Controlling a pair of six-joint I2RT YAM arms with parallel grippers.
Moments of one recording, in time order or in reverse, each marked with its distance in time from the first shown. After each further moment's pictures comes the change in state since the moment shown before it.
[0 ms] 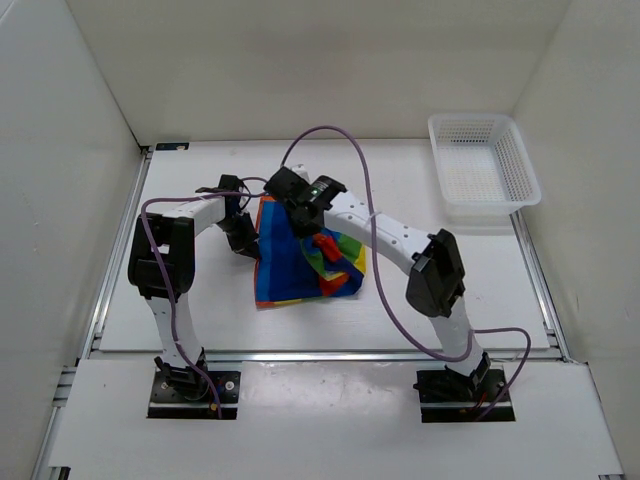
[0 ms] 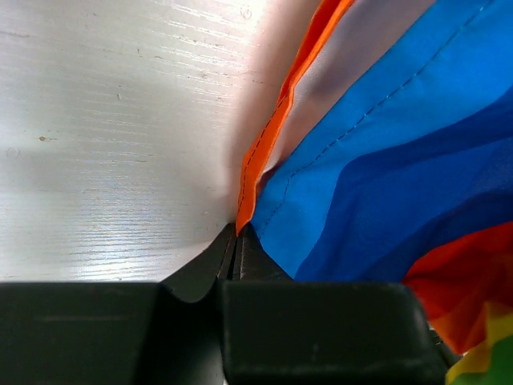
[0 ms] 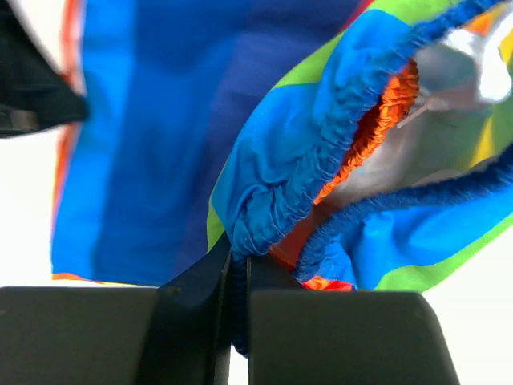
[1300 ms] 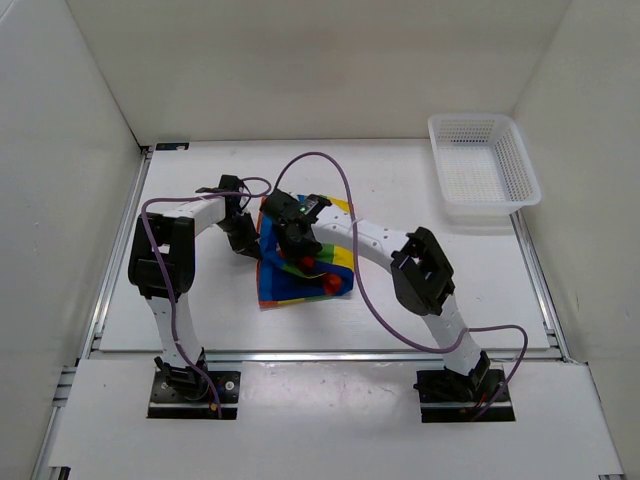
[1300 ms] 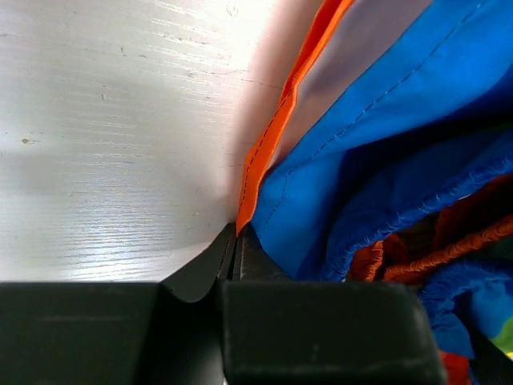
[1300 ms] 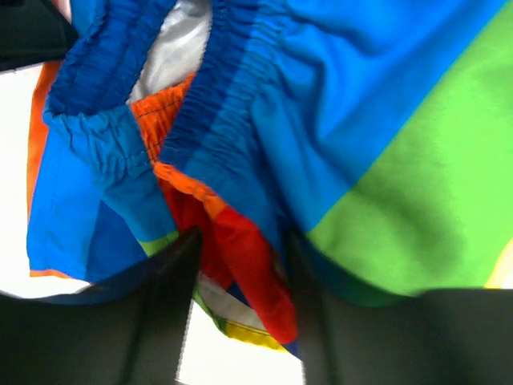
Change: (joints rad) left arm -0.001 0.002 -0.001 0.006 0.019 -0.004; right arm 0.027 0.089 -0.104 0.094 -0.149 -0.028
